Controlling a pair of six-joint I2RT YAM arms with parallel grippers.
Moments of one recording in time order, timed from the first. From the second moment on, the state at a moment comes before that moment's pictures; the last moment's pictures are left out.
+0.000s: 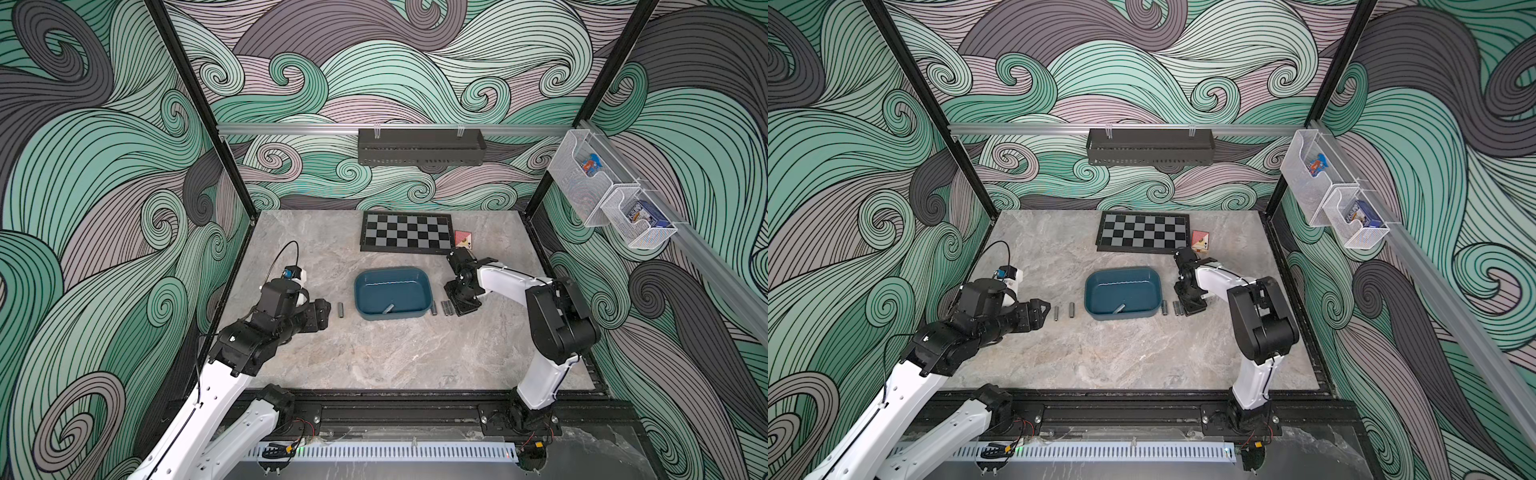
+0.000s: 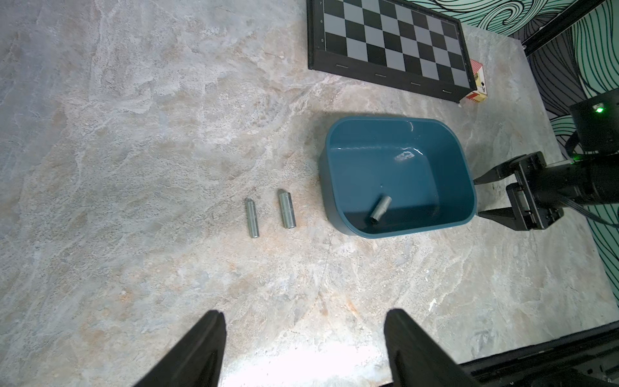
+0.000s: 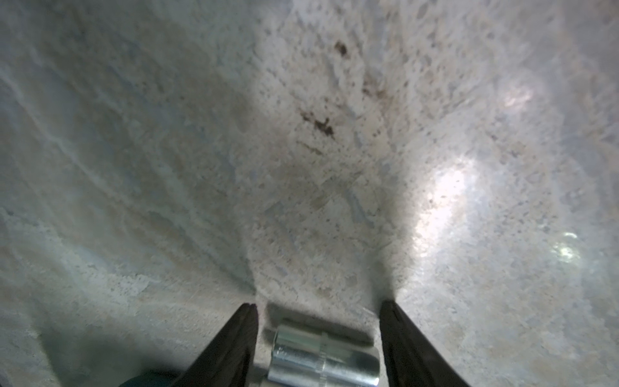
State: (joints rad) left arm -0.42 0.73 0.90 -0.95 -0.05 -0.43; right arm 0.33 1.81 1.11 -0.74 0.02 1.58
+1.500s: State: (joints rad) left arm -0.48 0.75 0.90 -0.95 -0.09 -0.43; right arm 0.30 1.78 1.20 -0.74 0.04 1.30
